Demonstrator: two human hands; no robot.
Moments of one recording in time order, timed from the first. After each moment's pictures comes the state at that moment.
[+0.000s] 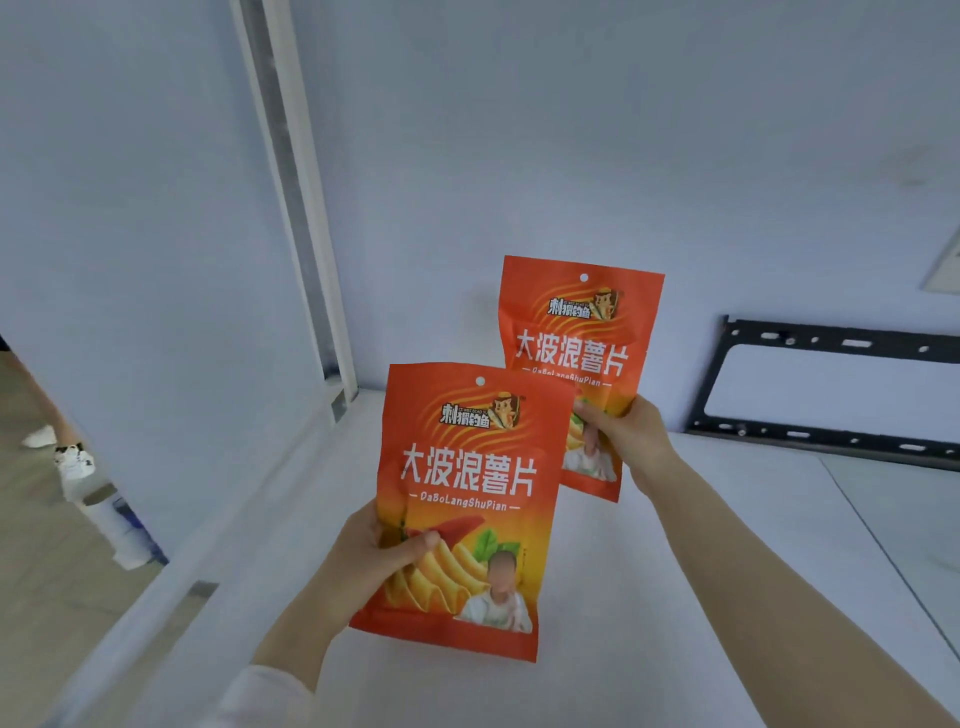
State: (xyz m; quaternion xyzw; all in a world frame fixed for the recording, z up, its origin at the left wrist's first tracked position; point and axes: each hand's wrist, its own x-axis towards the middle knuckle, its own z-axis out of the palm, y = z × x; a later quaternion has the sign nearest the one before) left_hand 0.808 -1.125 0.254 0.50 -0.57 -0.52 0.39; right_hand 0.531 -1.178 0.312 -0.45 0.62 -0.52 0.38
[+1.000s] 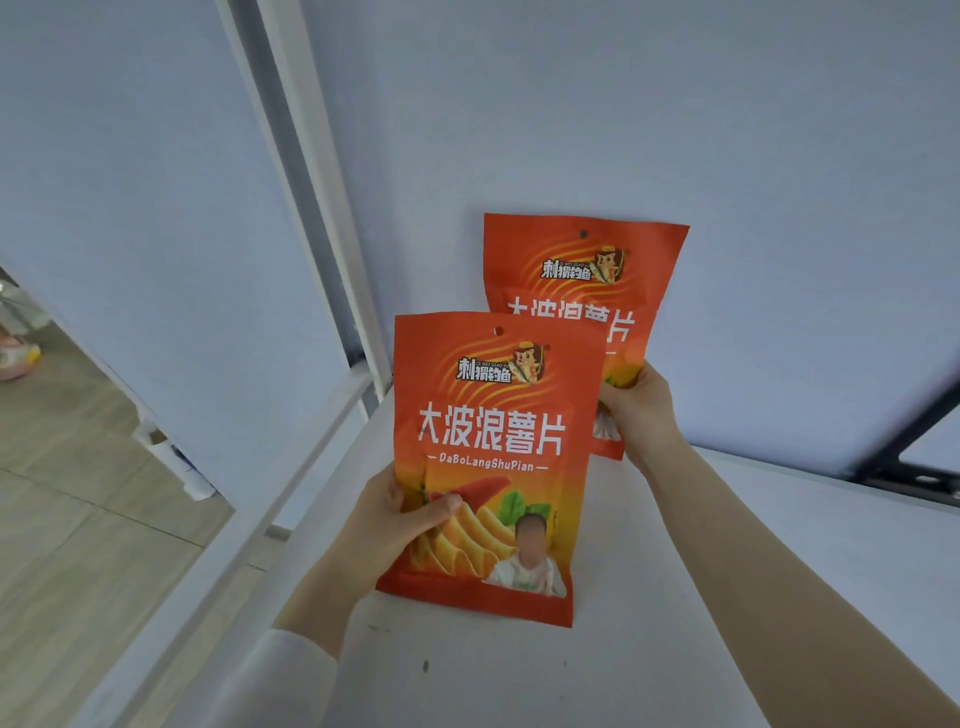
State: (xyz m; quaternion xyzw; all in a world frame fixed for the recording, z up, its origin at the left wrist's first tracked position) left_hand 0.819 -1.254 0.225 0.55 -0.51 -0.52 0.41; right_hand 0.581 -1.342 0.254 -0.42 0.59 -0.54 0.43
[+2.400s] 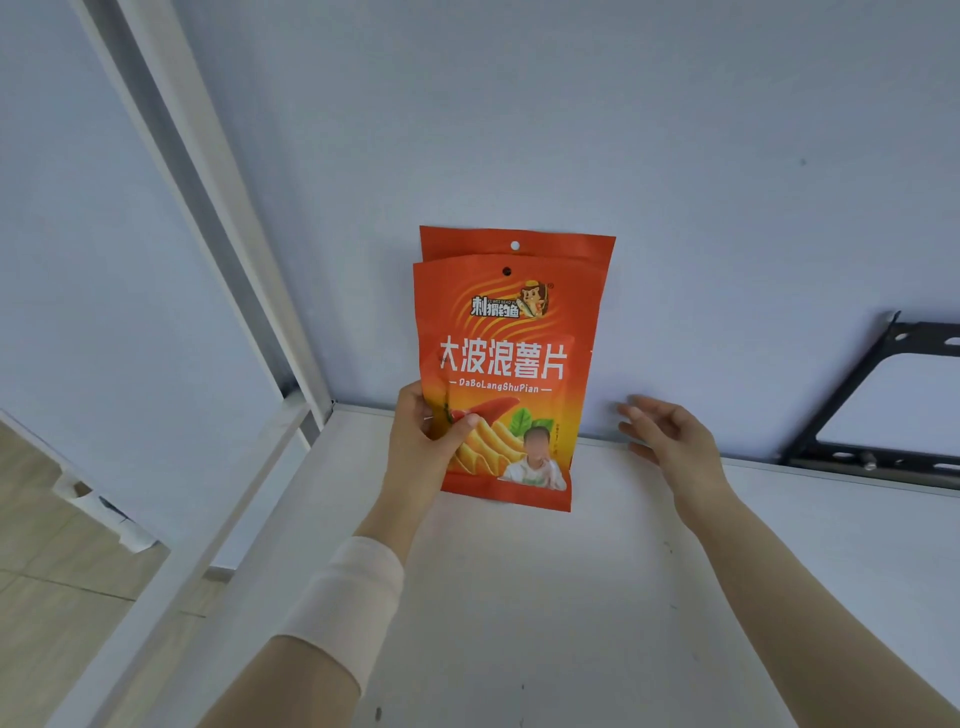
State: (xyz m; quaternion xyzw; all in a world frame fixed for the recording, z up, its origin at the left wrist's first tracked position) left_hand 0.737 -1.341 0.221 0.52 -0.53 -0.43 0.52; right_hand 0.490 -1.309 0.214 -0.38 0.61 -0.57 0.38
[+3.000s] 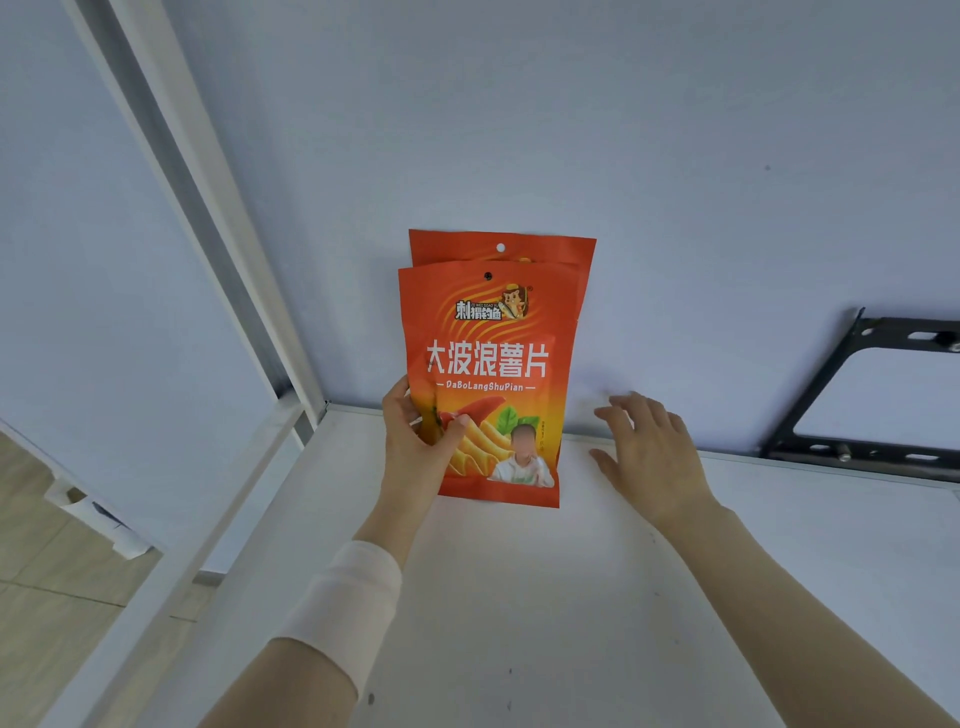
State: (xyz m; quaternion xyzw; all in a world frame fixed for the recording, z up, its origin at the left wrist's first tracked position) left_hand 0.729 -1.328 0.227 0.52 -0.50 -0.42 0.55; right_hand 0.497 -1.297 0.216 -0.72 0.65 -0.16 -0.17
